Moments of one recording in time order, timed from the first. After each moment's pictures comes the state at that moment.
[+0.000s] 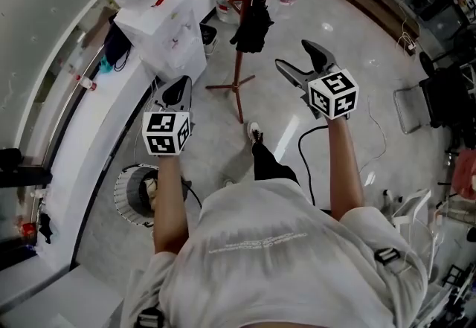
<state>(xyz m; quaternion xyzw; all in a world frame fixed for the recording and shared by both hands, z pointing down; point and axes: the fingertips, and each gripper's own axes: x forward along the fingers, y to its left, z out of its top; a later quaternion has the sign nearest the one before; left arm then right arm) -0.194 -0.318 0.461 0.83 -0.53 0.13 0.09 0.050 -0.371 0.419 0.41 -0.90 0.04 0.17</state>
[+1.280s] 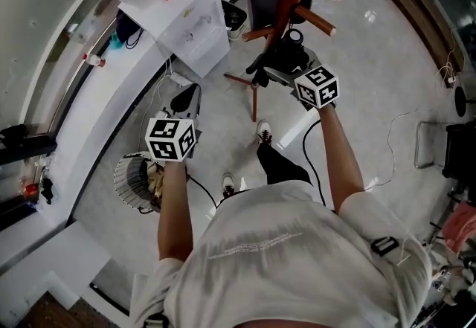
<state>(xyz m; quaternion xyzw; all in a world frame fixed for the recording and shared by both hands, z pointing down) -0.203 -0.448 0.555 0.77 -0.58 0.15 0.23 -0.027 -0.575 0.605 0.22 -0.95 0.13 0.20</state>
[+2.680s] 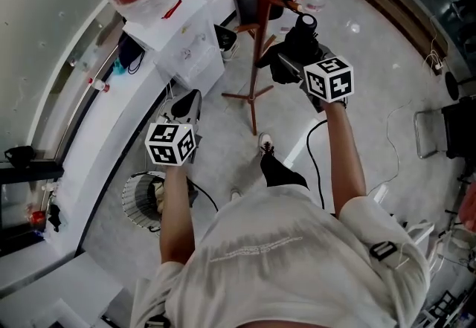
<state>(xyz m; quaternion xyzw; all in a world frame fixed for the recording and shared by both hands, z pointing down) -0.191 -0.407 0.496 0.81 -0.54 0.12 0.18 0.031 -0.541 0.479 0.36 -0.90 0.13 0.21</state>
